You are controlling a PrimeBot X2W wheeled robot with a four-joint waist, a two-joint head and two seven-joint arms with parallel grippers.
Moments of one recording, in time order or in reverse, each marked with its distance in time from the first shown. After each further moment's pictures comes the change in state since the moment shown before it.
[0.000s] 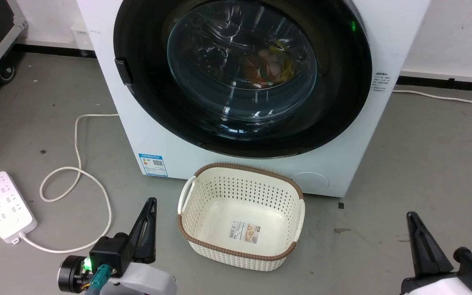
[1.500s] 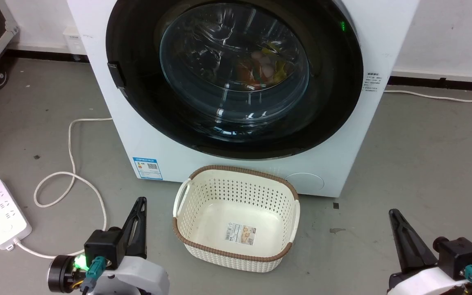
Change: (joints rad) left arm 0.001 -0.001 0.035 -0.035 0.037 0.028 0.094; right arm -0.031 0.000 0.045 -0.002 -0.037 0.000 0.095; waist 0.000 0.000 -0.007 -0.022
